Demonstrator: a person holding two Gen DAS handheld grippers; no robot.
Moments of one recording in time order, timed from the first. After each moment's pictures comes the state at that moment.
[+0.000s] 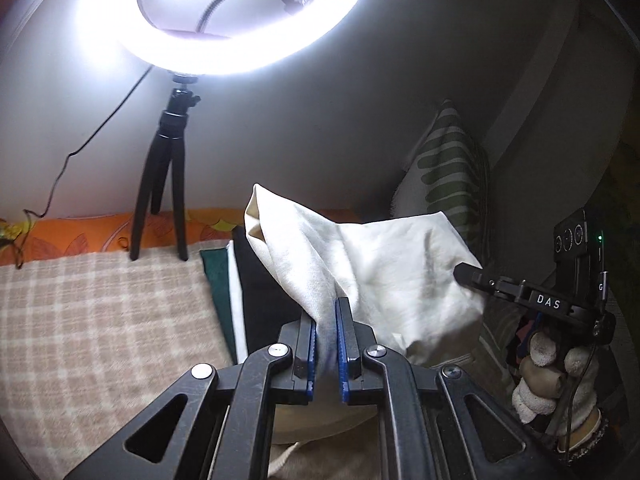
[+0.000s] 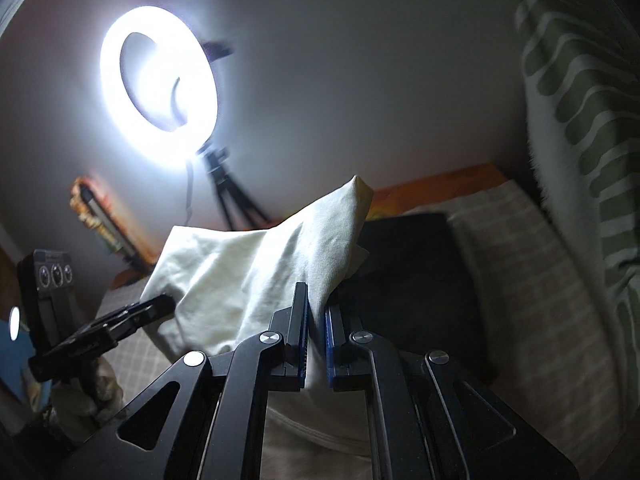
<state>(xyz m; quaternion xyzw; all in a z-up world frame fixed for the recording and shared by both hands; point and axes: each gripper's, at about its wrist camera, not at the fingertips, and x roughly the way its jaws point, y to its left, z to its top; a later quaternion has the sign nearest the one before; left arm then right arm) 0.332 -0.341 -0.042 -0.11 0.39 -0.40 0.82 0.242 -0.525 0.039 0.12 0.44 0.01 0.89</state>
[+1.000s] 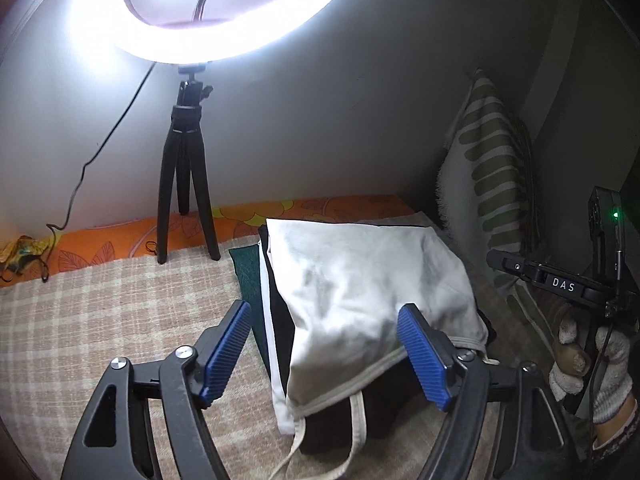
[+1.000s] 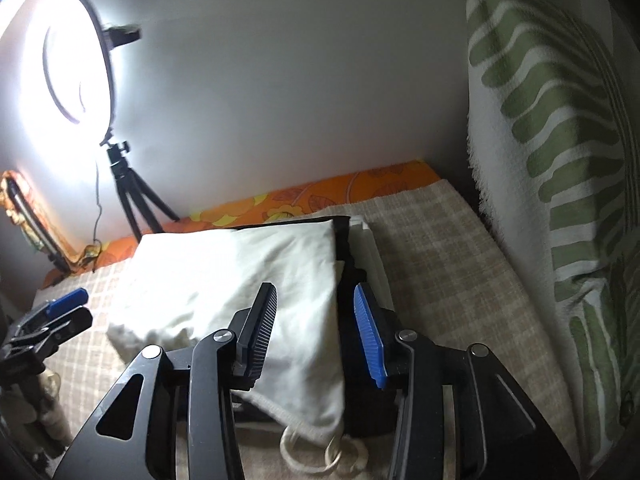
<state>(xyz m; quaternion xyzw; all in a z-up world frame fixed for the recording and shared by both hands) 0.328 -0.351 -0.054 -0.04 0.39 -0.34 0.86 0.248 -0.546 0.021 0.05 0.47 -0.09 0.88</state>
